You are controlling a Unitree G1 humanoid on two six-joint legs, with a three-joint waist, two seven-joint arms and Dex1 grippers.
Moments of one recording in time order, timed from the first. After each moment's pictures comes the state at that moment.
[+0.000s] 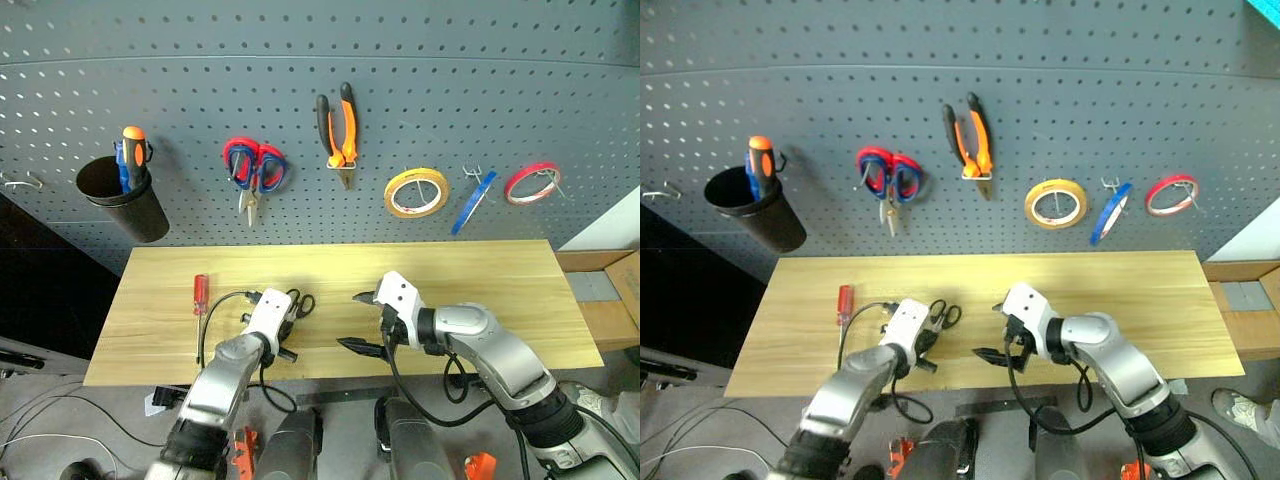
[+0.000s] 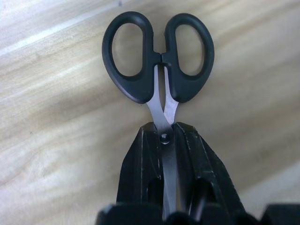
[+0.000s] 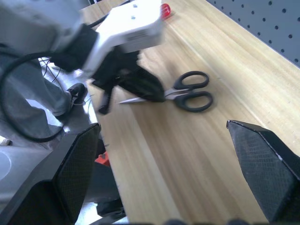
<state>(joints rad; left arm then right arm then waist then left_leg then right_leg) -0.08 0.31 -0.15 -0.11 -0.01 0.64 -0.34 -0.33 -0.45 0.38 -0.28 0.20 0.60 0.79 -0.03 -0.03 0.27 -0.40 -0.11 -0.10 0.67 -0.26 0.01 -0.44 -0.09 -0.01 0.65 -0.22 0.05</state>
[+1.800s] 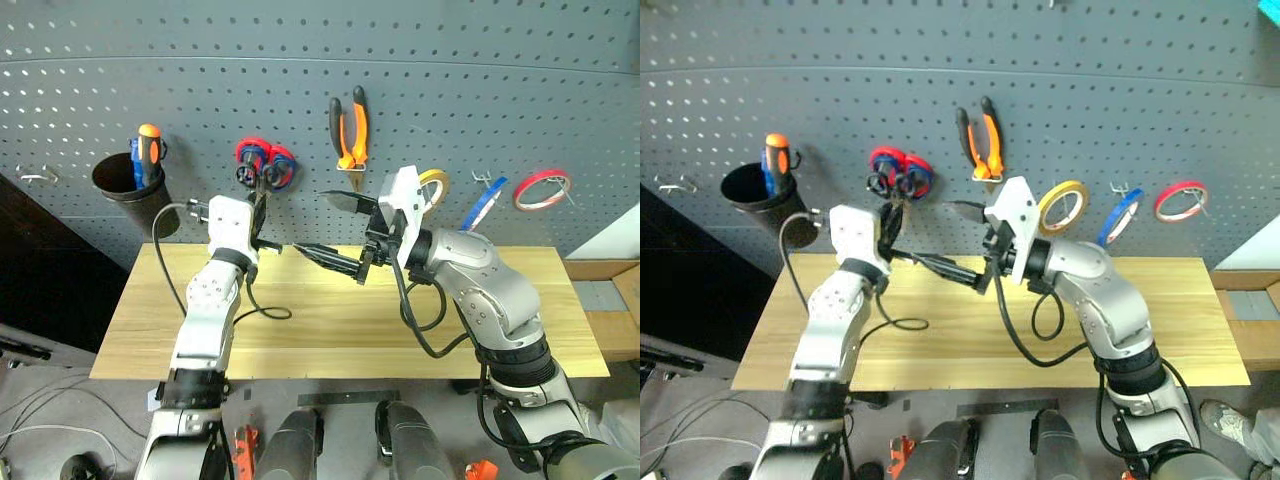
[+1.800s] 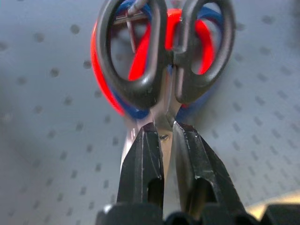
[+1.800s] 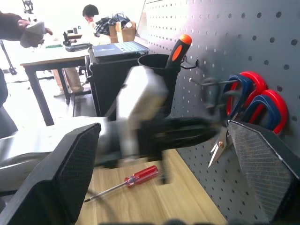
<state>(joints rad) -0.46 0.26 0.08 0.18 -0.02 0.06 -0.16 -0.64 -0.26 0.19 -0.30 0.42 0.56 0.74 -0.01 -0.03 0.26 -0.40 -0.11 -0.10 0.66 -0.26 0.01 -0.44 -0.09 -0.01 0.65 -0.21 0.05</state>
